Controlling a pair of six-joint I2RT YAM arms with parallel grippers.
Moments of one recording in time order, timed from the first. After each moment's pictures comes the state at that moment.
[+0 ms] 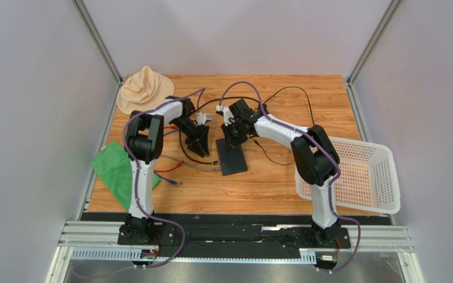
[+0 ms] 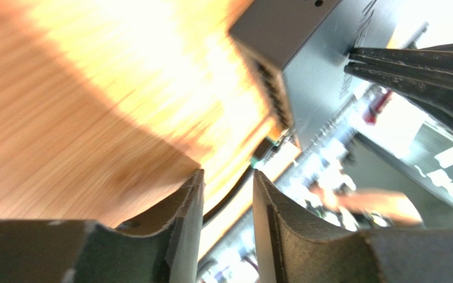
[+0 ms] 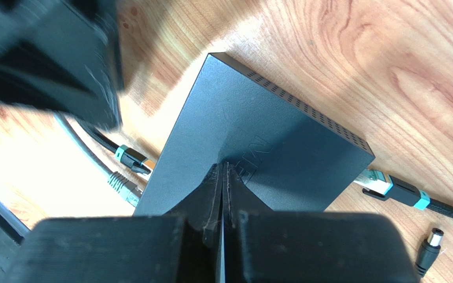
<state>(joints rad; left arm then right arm) -0.26 2.32 1.72 -1.19 0.78 0.15 0.63 2.07 1.52 -0.49 -0.30 0.08</state>
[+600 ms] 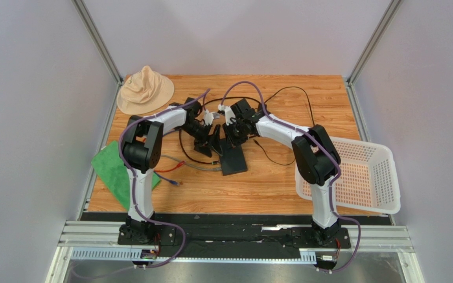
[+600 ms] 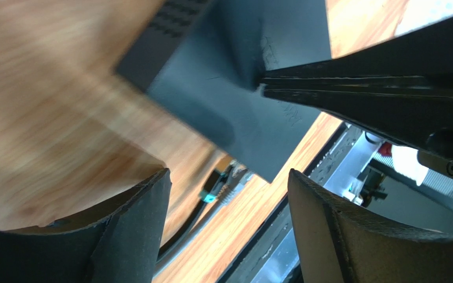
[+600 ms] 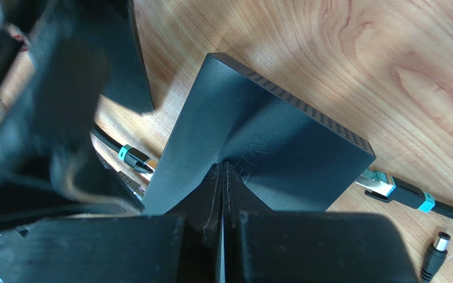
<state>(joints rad) -0.33 2.11 1.47 -0.81 0.80 -0.02 0.62 2.07 1.50 -0.48 -0.32 0.09</state>
